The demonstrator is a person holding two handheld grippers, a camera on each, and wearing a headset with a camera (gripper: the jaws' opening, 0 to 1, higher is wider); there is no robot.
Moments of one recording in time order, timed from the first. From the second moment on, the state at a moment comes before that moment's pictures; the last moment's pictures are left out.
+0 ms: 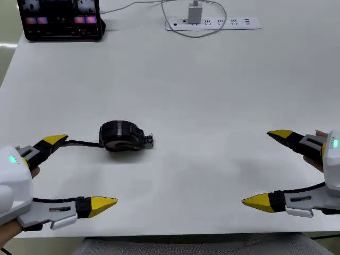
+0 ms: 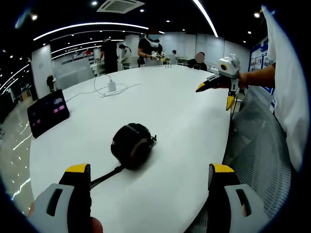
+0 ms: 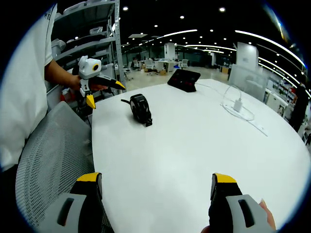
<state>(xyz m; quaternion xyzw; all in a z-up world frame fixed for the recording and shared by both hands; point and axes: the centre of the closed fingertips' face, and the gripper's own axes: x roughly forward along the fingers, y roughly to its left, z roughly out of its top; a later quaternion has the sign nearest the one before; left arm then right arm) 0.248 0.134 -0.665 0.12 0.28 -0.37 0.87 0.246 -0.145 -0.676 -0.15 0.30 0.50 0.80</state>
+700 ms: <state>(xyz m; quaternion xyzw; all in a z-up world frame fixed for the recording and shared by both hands) 0.242 0.143 -0.665 0.13 0.29 -0.38 0.87 0.239 -0.144 -0.681 -0.15 0.31 0.50 0.79</state>
